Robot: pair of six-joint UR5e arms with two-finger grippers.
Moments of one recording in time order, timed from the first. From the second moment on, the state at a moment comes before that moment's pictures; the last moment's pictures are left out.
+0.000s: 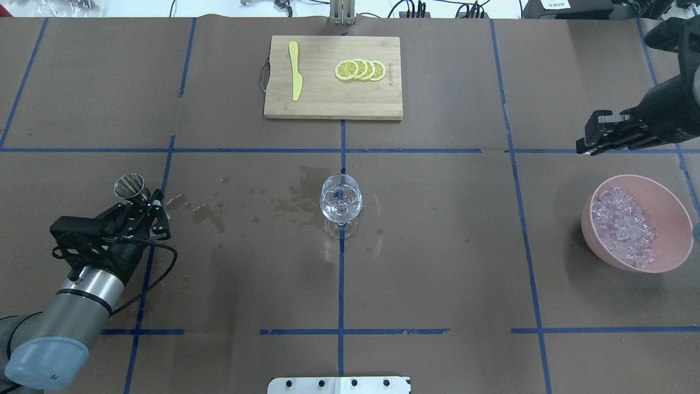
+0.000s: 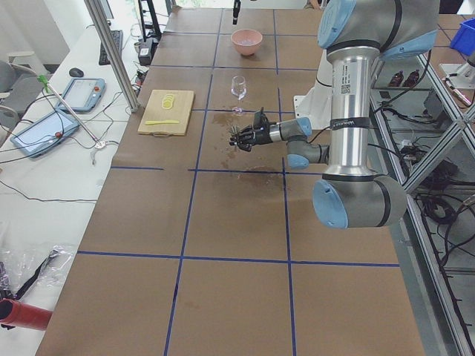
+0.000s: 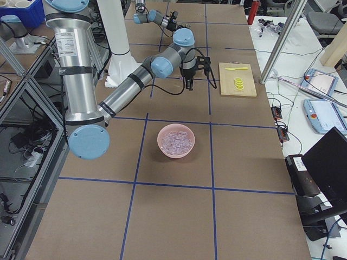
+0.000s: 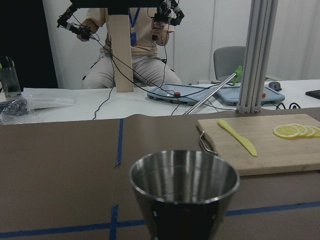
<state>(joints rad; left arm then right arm) -0.18 -1.50 -1.87 -2.50 -0.56 -1.20 1.02 -1.42 2.22 -1.58 2.22 0.96</state>
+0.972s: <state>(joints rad) -0.17 -1.41 -1.77 -2.50 -0.43 -1.45 0.87 -1.26 2.22 -1.58 2.14 1.27</state>
